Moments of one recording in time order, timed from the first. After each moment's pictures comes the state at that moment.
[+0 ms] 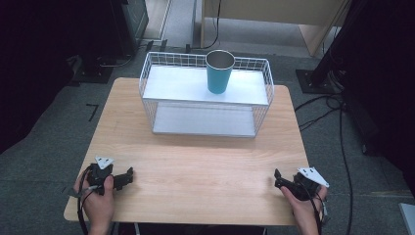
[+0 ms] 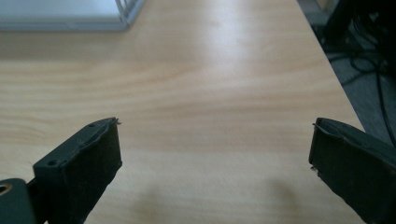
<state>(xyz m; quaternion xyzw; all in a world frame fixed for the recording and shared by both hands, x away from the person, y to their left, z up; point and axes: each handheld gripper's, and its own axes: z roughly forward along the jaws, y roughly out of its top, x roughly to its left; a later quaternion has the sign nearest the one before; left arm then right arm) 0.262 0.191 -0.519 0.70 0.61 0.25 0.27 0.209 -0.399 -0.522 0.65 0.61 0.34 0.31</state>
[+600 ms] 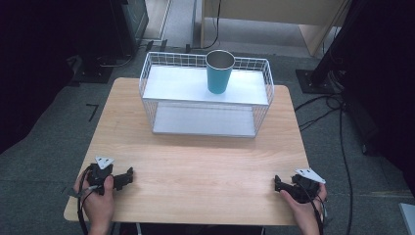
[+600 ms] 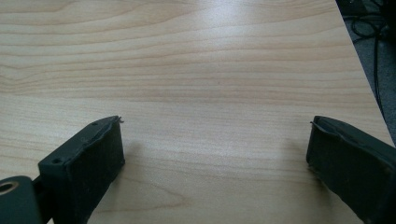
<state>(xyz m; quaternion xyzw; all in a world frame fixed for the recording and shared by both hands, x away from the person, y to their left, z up) 0.262 0.191 -0.519 0.70 0.61 0.25 0.28 0.207 -0.400 -0.526 0.67 0.64 0.28 0.27</state>
